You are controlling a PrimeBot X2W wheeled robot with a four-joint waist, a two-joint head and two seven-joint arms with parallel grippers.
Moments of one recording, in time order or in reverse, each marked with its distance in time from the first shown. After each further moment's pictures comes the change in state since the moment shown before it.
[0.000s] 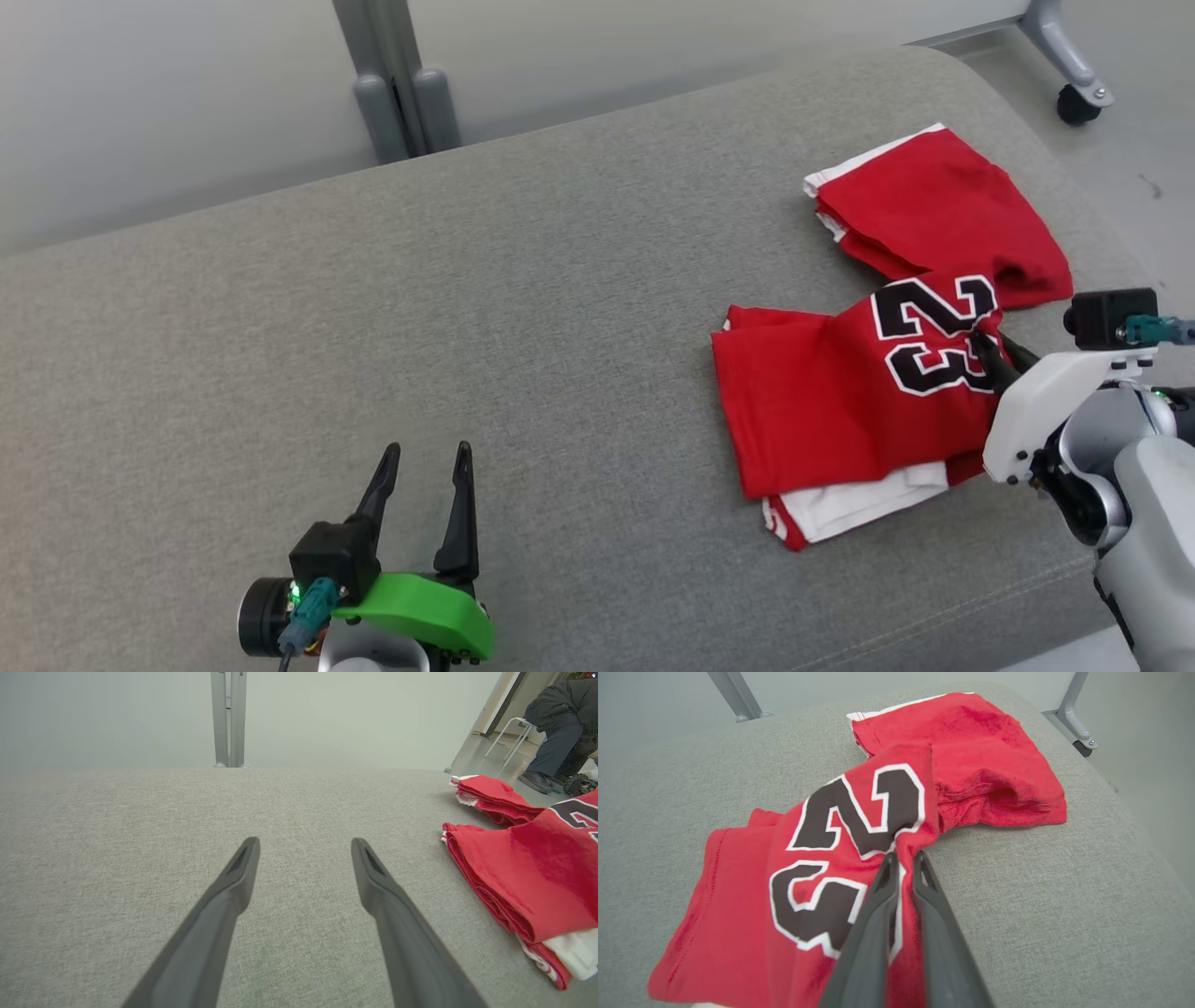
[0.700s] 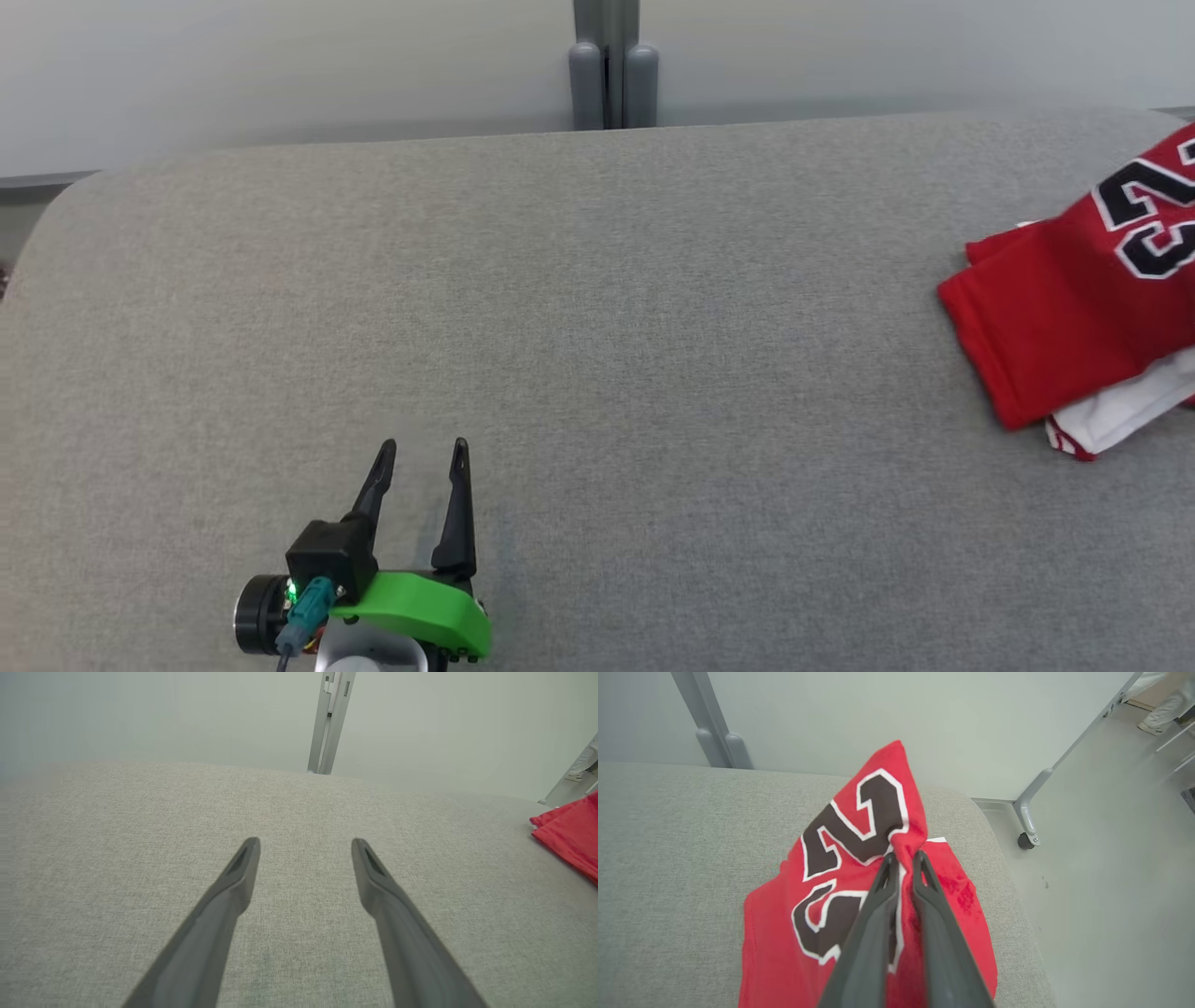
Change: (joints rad) left arm 0.003 -0.009 0.016 -0.011 0.012 -0.006 0.000; right arm -0.298 -0.227 -0.057 0.228 -0.148 0.000 0.075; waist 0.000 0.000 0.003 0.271
